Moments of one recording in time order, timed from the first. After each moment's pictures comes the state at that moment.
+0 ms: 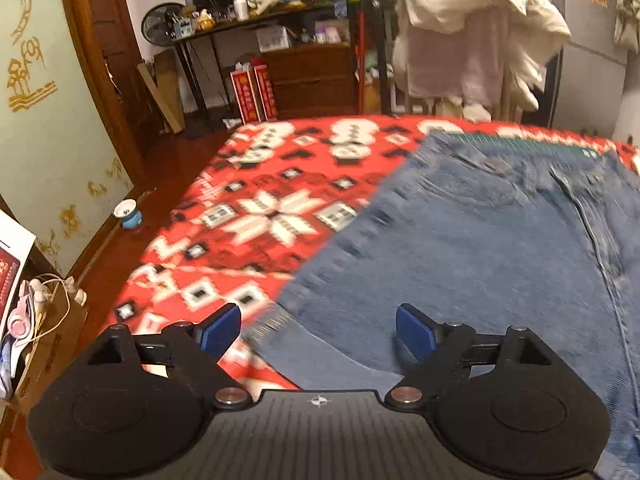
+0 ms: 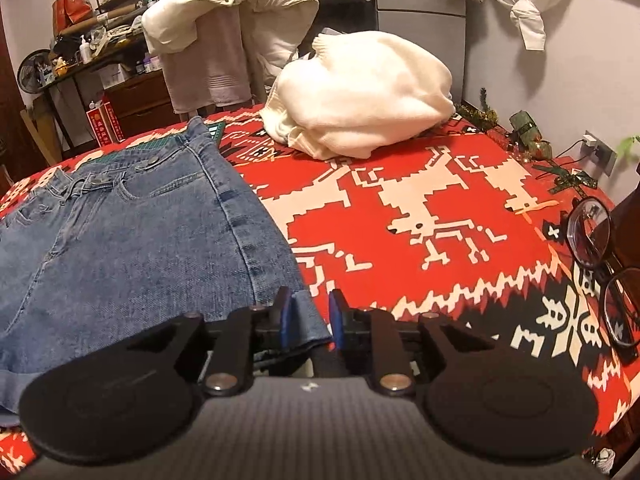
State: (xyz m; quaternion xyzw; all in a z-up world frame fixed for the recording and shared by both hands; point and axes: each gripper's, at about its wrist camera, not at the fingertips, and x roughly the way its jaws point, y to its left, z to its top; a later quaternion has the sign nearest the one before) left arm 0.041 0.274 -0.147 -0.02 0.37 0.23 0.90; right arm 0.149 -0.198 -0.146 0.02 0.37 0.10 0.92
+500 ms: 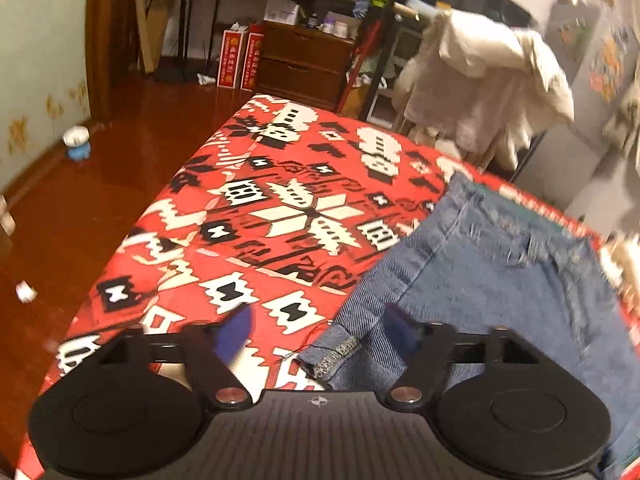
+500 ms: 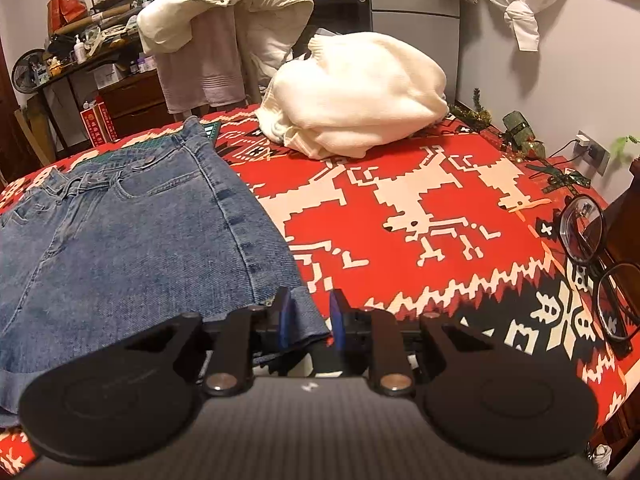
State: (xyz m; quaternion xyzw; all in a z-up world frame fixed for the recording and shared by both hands) left arm 0.028 0.373 -0.157 -0.20 0.36 0.16 0.90; right arm 0.147 -0.196 -0.146 0.02 0.37 0.09 0.92
